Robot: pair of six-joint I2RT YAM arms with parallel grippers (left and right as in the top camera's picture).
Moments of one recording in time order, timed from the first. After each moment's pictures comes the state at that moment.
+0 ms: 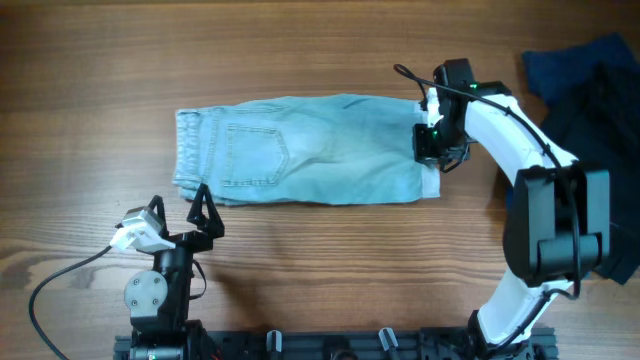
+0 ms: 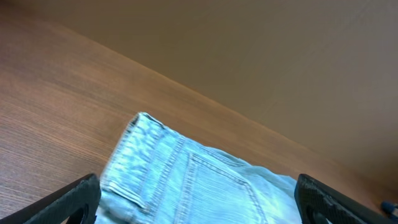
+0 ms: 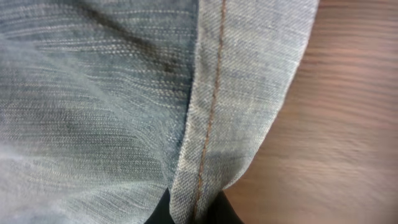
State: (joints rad) left arm 0.04 0.02 0.01 -0.07 0.02 -0.49; right arm 0.12 1.94 1.33 -0.91 -0.07 0.14
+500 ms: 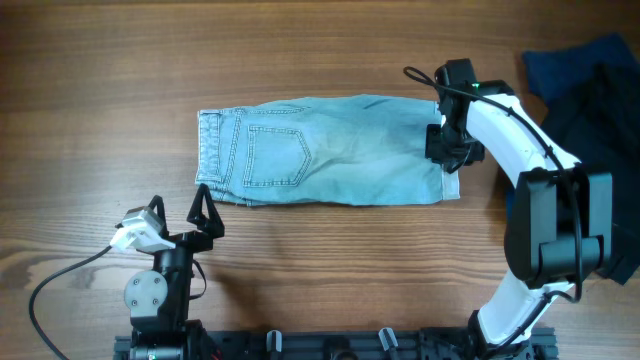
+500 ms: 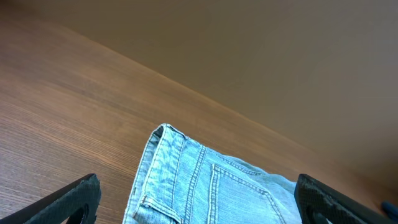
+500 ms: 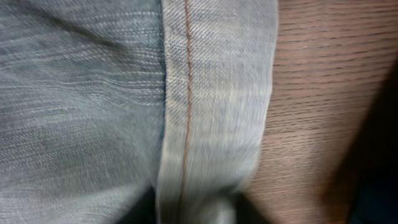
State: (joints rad) left arm 0.04 0.02 0.01 -0.07 0.02 -0.49; right arm 0.12 1.93 1.34 -0.94 0.15 0.23
